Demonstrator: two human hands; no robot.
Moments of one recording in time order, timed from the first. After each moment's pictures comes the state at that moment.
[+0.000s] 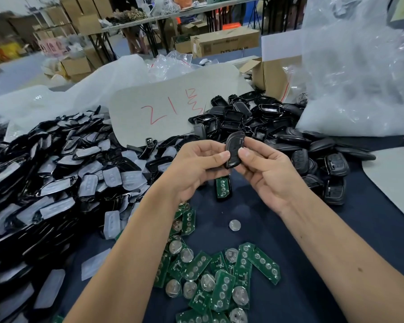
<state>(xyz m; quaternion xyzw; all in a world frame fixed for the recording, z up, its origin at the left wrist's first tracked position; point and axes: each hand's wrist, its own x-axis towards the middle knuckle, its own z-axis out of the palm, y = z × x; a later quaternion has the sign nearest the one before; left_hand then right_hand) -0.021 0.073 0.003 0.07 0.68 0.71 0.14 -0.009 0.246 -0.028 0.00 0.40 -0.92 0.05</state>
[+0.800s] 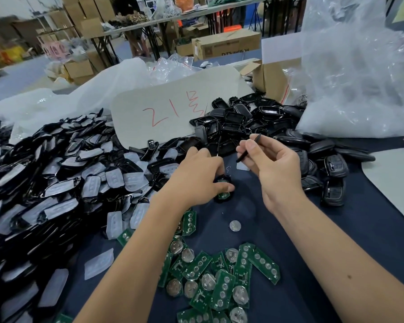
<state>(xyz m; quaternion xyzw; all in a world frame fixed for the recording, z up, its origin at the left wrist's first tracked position) -0.019 0.075 0.001 0.17 0.98 0.09 0.03 -0.013 0.242 -0.036 0.05 0.53 -0.84 -0.12</state>
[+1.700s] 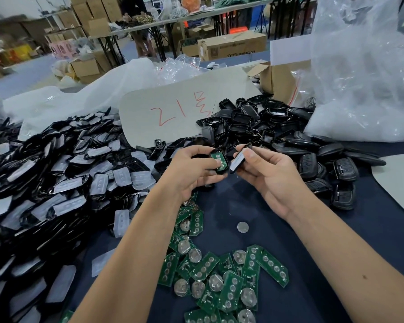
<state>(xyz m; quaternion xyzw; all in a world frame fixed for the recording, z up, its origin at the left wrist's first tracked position) -0.023 0.060 0.006 -0.11 0.67 0.73 0.09 -0.009 0.239 -0.032 -0.01 0.49 -0.87 0.05</state>
